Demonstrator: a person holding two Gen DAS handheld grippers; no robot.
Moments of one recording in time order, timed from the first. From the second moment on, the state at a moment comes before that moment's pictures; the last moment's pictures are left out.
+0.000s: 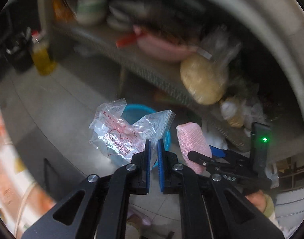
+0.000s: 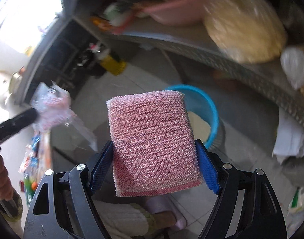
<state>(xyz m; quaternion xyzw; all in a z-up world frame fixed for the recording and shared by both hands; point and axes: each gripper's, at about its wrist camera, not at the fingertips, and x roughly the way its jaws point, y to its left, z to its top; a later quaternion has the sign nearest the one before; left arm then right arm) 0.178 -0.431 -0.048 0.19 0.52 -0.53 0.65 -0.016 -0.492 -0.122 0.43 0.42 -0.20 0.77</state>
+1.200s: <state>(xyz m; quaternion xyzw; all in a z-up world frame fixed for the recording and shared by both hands) 0.132 -0.293 0.047 0.16 0.37 -0.52 0.75 0.024 -0.466 -0.122 0.36 0.45 -0.19 0.80</state>
